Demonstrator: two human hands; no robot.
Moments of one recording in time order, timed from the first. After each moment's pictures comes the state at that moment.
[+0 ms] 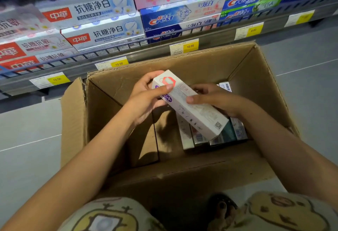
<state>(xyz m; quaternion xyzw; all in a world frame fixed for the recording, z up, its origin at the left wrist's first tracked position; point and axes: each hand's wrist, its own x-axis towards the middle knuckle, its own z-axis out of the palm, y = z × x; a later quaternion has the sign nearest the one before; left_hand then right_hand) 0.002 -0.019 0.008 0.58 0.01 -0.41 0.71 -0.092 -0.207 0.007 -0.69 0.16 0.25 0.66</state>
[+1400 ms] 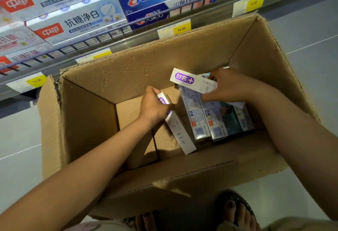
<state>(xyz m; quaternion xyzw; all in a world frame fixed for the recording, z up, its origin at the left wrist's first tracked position) -0.020 -0.043 -0.071 0.87 -0.06 -0.31 0.37 -0.104 -0.237 -0.008 -0.90 0.18 0.23 0.33</state>
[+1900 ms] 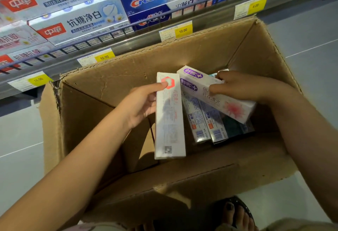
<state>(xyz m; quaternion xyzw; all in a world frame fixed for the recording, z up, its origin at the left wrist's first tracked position) -0.002 -0.026 -0.016 0.63 0.08 -0.51 0.58 -0.109 -0.244 0.012 -0.83 0.22 0.28 0.43</state>
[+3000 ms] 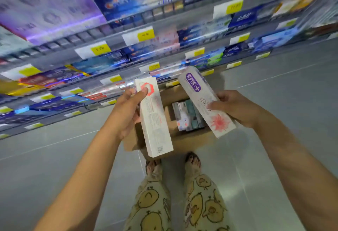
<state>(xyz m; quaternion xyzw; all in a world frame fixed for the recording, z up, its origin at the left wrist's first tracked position) -0.015 -0.003 0.461 0.67 0.10 -0.41 0.61 -0.147 -0.249 0.462 -0.65 0.34 0.24 0.64</state>
